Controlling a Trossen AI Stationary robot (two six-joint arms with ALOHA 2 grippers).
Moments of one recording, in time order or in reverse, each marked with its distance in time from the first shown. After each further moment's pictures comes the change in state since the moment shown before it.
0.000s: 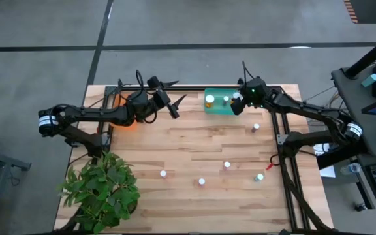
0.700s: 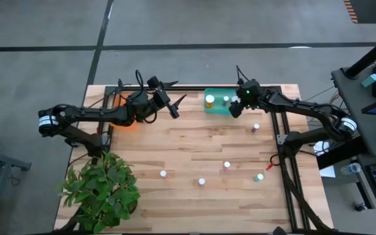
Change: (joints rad) left arm -0.001 0.000 -0.001 -0.001 0.000 -0.039; right arm 0.000 0.095 -0.001 -0.002 0.000 -0.047
